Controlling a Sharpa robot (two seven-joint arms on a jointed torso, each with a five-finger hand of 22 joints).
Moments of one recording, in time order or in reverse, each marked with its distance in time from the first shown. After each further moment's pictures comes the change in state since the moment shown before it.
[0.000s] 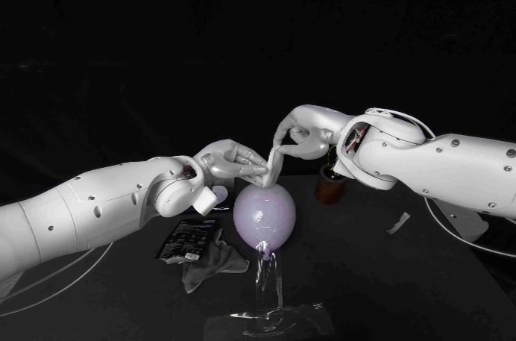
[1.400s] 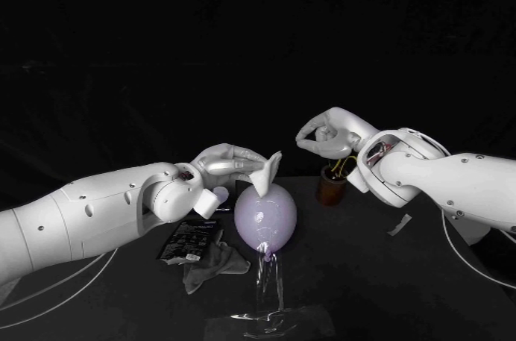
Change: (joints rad) left arm -0.013 -0.033 0.000 0.055 0.228 -0.015 -0.022; left_hand -0.455 -0.201 0.717 -0.249 0.006 -0.058 0.005 0.046 0.156 0.003 -0.003 0.104 0.069 -0.053 -0.008 0.178 0.096 -0.001 -0.092 -0.067 0.312 0.254; right arm -0.052 -0.103 -0.013 0.056 0.245 -0.232 -0.065; right_hand -0.059 -0.067 -0.076 0.113 0.025 -0.079 0.037 -0.057 -0.024 -0.142 0.033 -0.254 -0.067 0.004 0.031 -0.012 0.000 0.024 -0.043 0.027 -0.135 0.000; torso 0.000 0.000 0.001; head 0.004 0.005
